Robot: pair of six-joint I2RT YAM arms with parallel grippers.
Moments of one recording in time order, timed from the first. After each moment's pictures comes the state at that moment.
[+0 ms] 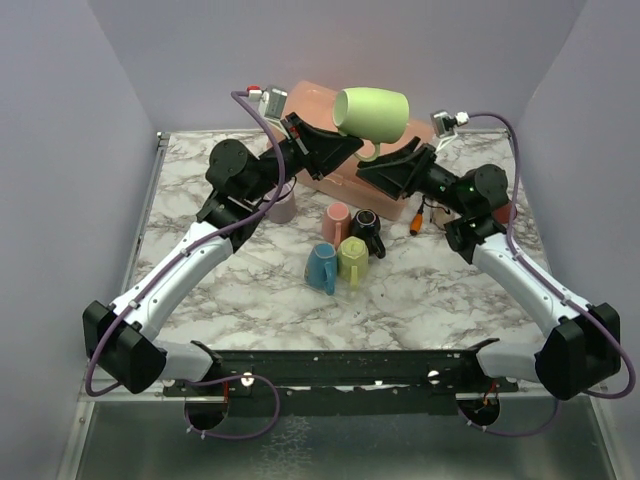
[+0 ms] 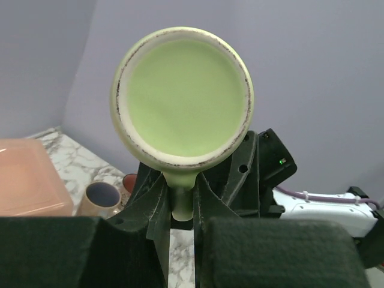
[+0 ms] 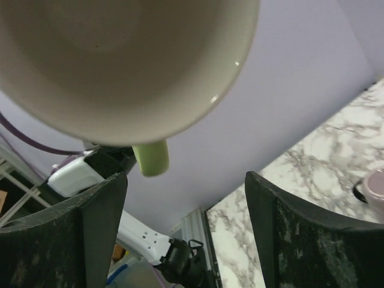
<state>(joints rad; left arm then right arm) -0.58 1.32 1.29 0.43 0.46 -0.70 0.38 1.25 0.97 0.72 -0.72 1.00</state>
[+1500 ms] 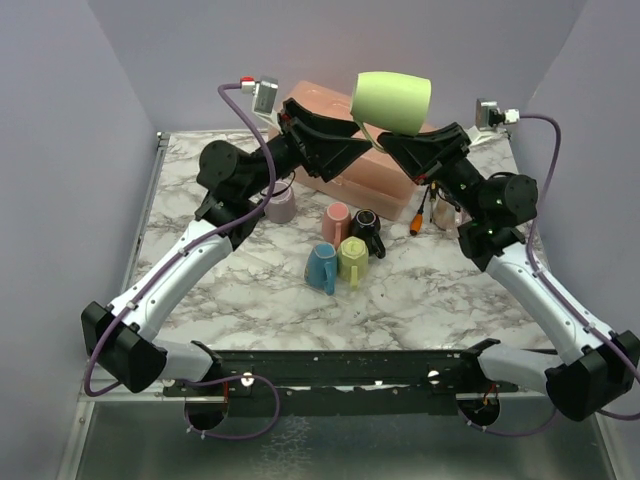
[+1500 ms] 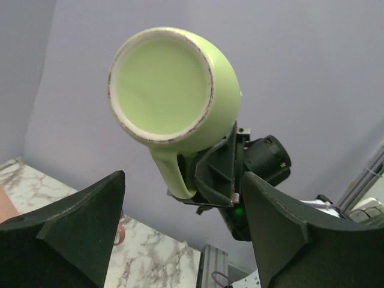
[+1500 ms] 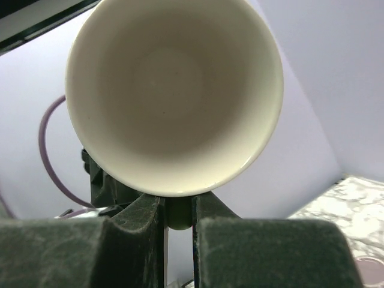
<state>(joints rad) -0.60 1.33 1.32 0.61 0.55 -0.83 0.44 1.17 1.05 0.81 -0.49 0.96</state>
